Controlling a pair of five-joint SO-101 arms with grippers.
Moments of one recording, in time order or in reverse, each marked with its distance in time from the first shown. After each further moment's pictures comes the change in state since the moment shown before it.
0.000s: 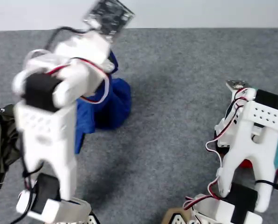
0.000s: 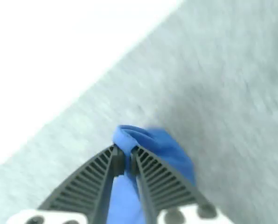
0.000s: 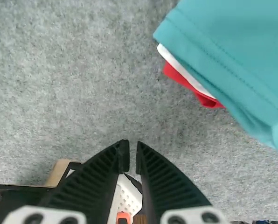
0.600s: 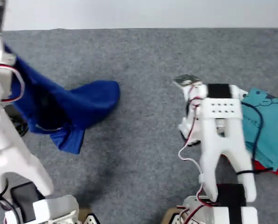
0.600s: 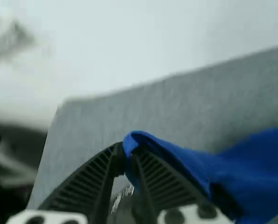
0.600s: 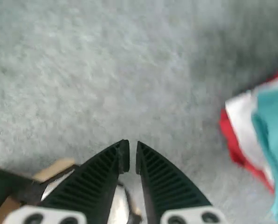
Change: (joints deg) left arm -37.0 -3.5 0.7 0.0 -3.4; right arm -23.8 0.0 0.0 -3.4 1.1
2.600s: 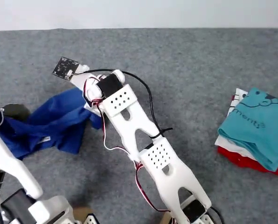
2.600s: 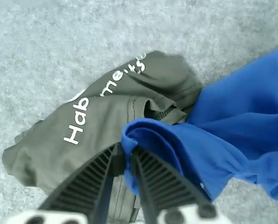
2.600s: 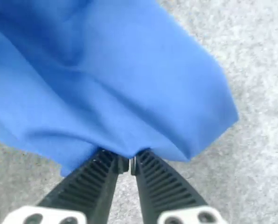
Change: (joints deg) left arm -20.4 -3.0 54.2 -25.1 -1.8; right arm -36.9 73.2 -104.2 3.4 3.7
